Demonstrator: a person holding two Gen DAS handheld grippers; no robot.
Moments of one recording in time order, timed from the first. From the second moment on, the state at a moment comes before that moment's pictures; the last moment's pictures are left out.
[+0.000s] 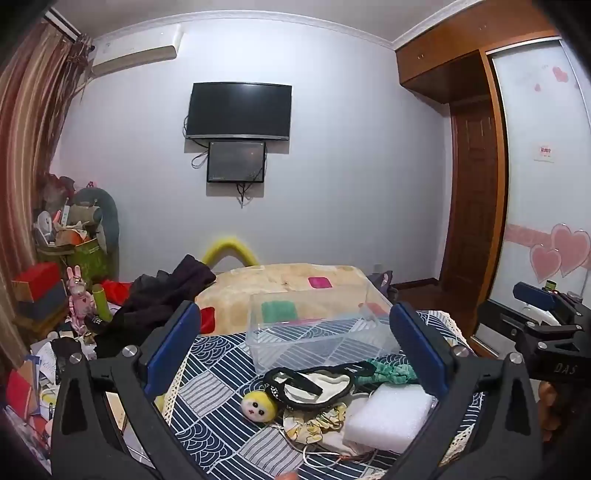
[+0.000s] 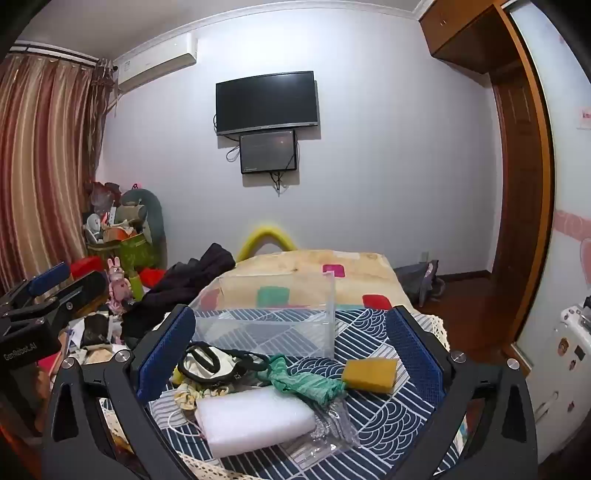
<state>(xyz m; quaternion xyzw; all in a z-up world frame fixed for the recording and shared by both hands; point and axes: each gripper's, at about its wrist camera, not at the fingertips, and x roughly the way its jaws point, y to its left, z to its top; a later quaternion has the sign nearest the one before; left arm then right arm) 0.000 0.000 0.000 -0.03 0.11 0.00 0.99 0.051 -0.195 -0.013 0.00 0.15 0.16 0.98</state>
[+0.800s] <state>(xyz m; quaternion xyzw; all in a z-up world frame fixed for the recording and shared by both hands) 0.002 -0.007 -0.005 -0.02 0.12 -0.01 0.99 0.049 -0.191 -0.015 -0.01 0.14 0.16 0.98</state>
